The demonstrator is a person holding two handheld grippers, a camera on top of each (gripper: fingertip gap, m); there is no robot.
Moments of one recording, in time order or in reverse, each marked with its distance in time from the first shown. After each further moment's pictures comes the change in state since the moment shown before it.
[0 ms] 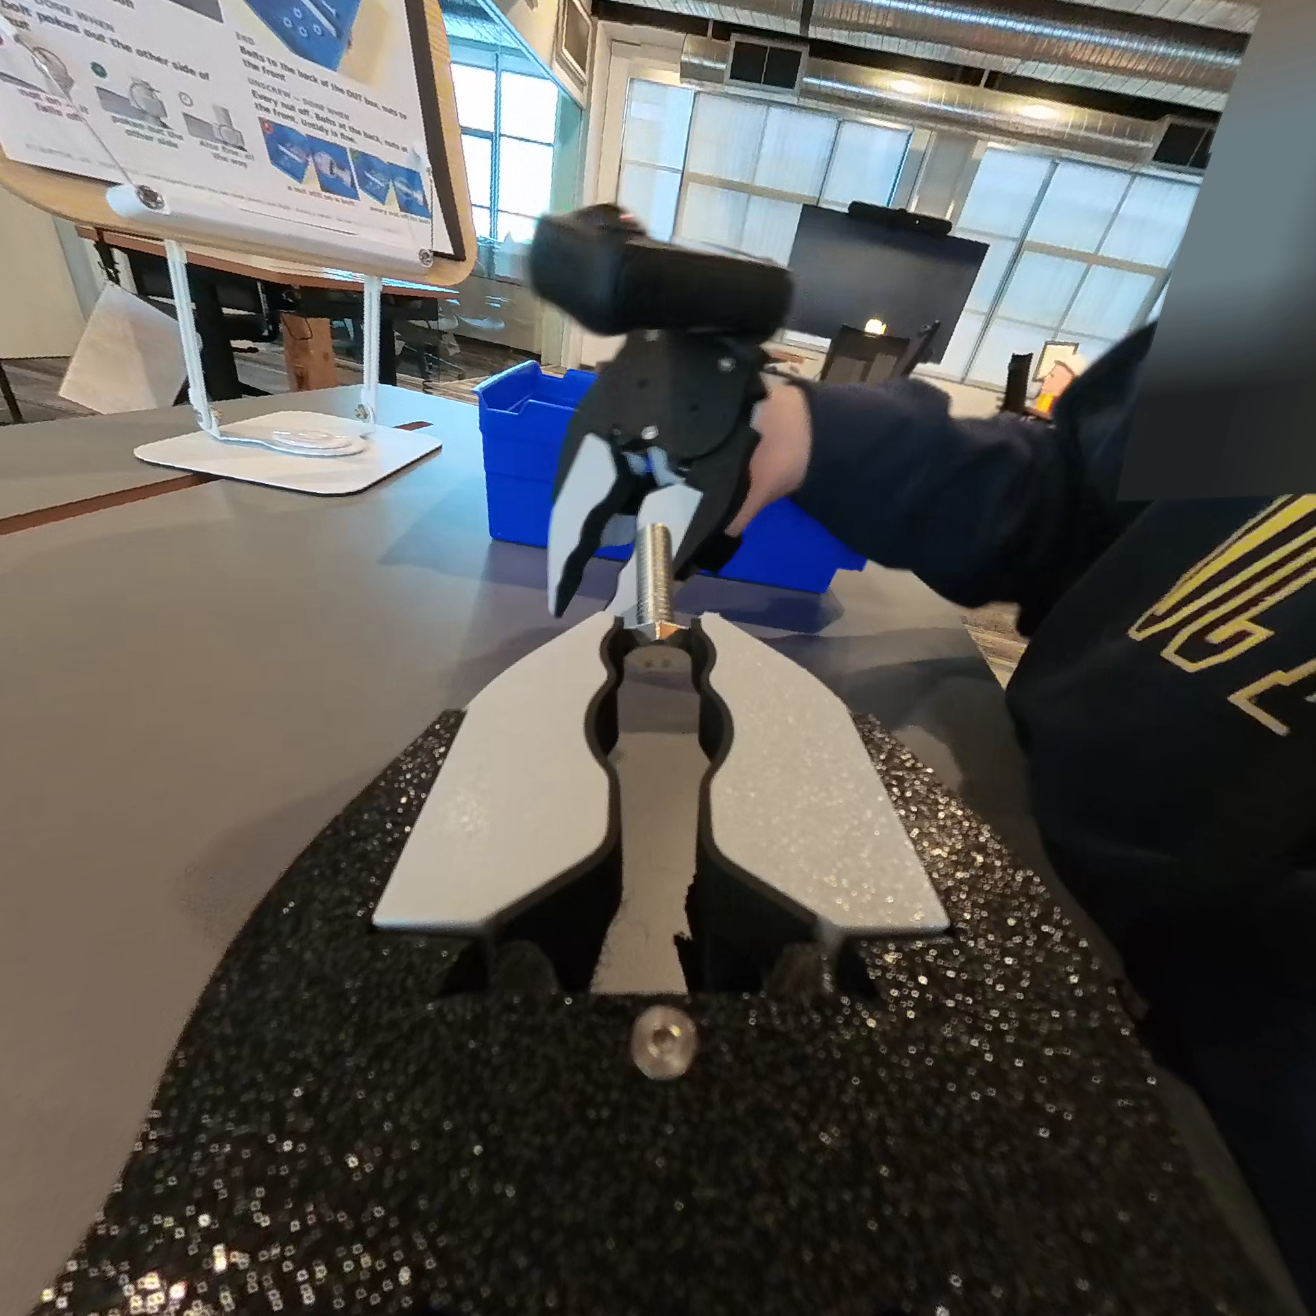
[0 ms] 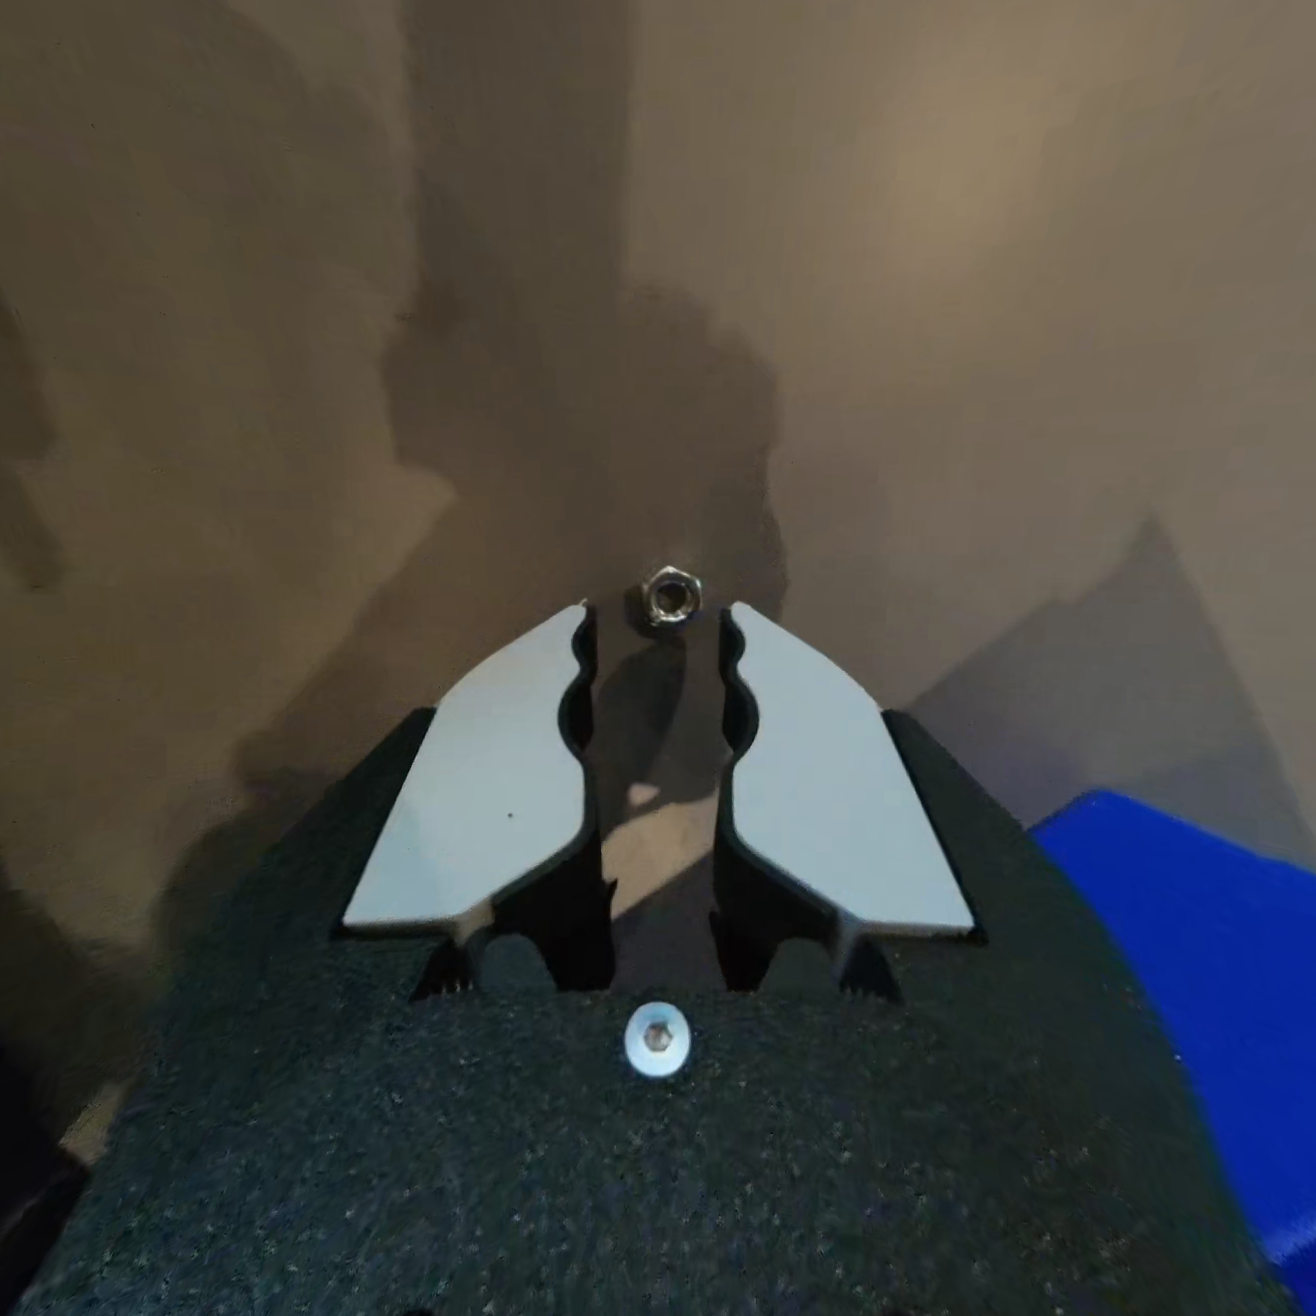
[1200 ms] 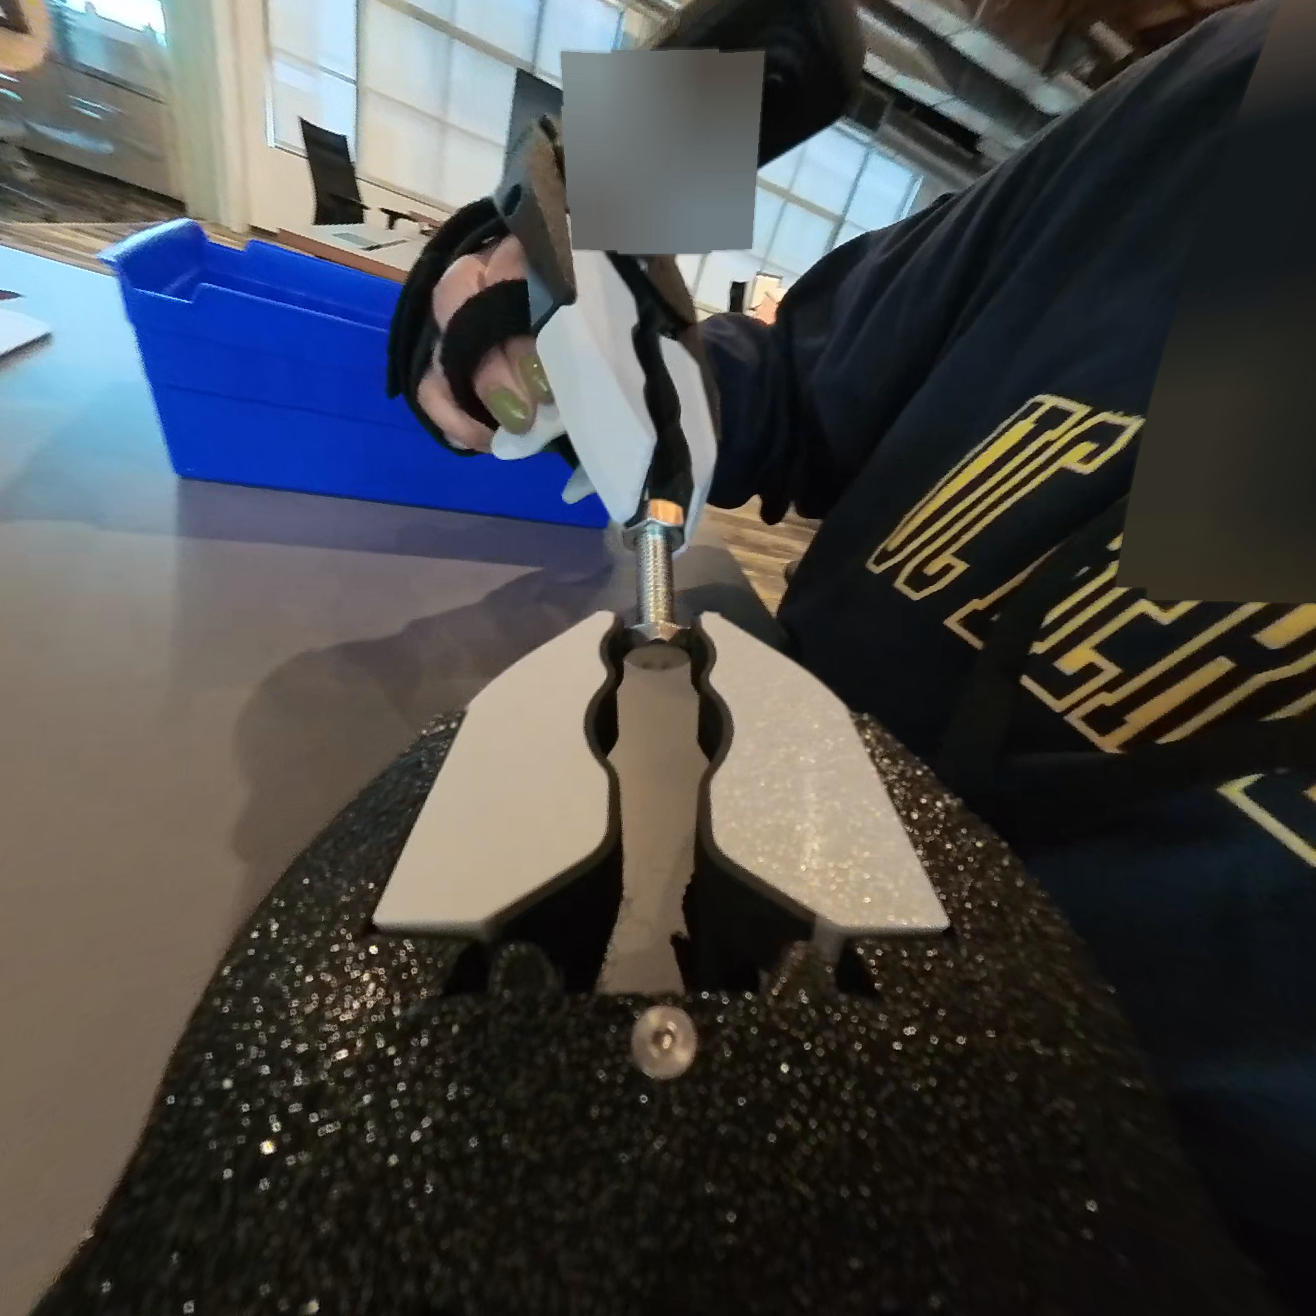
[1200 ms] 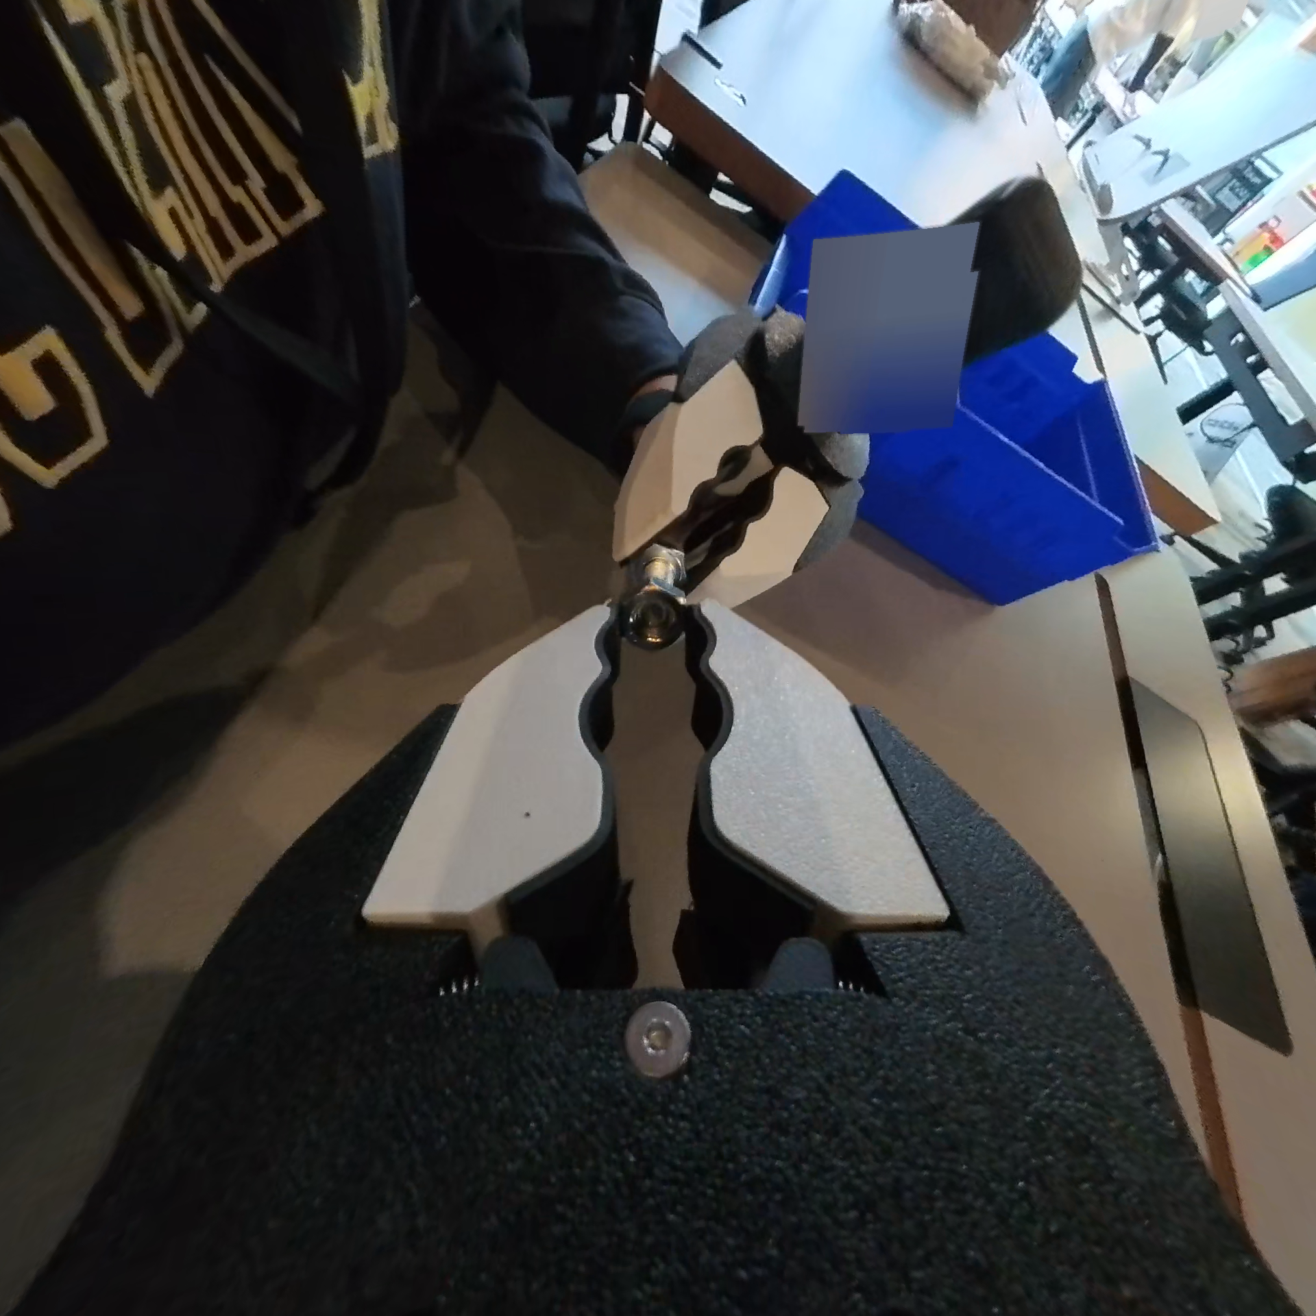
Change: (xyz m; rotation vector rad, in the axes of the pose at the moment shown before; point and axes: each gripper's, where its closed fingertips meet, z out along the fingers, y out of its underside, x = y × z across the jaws) left arm 0.046 0.009 -0.005 -0.136 0.402 -0.132; right arm -0.116 -0.079 -0.088 0.904 -0.246 -0.828
